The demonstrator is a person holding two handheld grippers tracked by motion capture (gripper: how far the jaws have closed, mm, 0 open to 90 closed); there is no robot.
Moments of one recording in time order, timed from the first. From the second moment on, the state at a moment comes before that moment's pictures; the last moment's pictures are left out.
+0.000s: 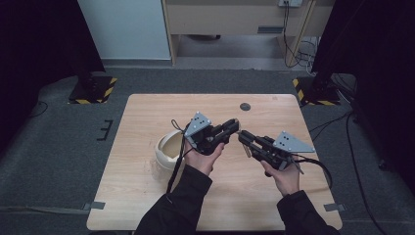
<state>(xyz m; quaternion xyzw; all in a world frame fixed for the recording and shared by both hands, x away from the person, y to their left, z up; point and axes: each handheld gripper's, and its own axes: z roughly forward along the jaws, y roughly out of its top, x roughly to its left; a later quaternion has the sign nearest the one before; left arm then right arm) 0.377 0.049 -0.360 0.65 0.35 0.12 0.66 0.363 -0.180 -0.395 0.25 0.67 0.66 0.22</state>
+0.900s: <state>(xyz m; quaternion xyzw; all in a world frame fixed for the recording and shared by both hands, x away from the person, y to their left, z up) 0.355 0.108 -0.313 0.62 0.30 0.18 0.71 0.375 -0.228 -0.428 0.36 0.67 0.61 0.21</state>
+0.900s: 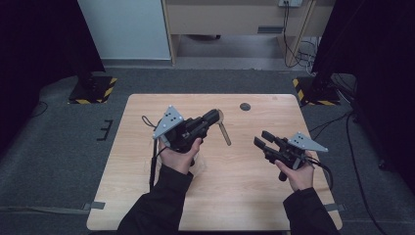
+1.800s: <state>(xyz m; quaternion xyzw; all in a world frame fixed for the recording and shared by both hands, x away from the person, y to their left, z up) 0.343 0.208 -0.283 0.57 0.32 0.27 0.71 0.387 -0.244 -0.497 0.44 0.74 0.46 0.20</state>
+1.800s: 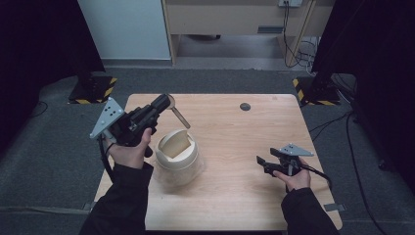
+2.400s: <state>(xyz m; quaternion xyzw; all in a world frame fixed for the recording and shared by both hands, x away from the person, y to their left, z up) 0.355 0.263 -0.320 0.58 0.37 0.32 0.65 0.388 -0.242 -0.503 0.43 0.76 0.44 0.19</state>
